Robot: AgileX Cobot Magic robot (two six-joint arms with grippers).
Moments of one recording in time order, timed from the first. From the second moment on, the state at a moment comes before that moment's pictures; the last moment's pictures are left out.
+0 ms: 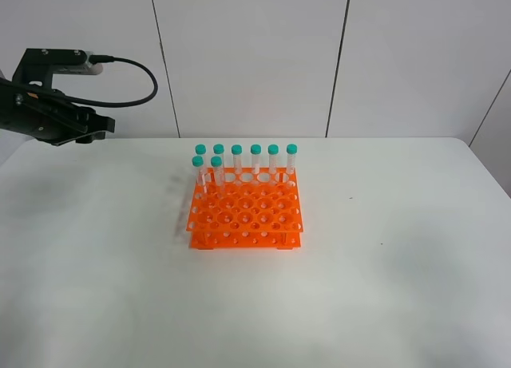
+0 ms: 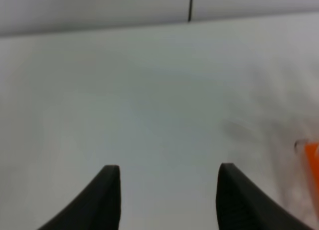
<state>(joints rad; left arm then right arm) -0.02 1.60 -1.04 -0.10 0.28 0.13 0.08 -0.01 -0.54 -0.15 1.16 0.22</state>
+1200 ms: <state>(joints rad) -0.06 0.44 -0.64 -0.15 0.95 0.14 0.08 -0.01 -0.54 -0.15 1.16 0.22</state>
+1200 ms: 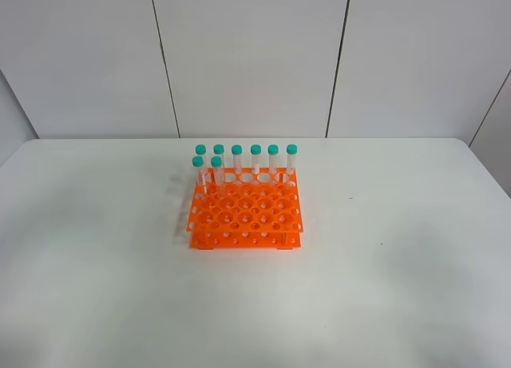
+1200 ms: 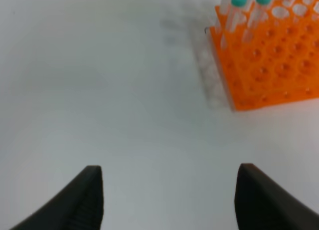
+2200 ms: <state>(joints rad) -0.06 0.18 -0.49 -0.15 1.06 0.05 0.08 -0.01 -0.54 -0.15 1.16 0.22</state>
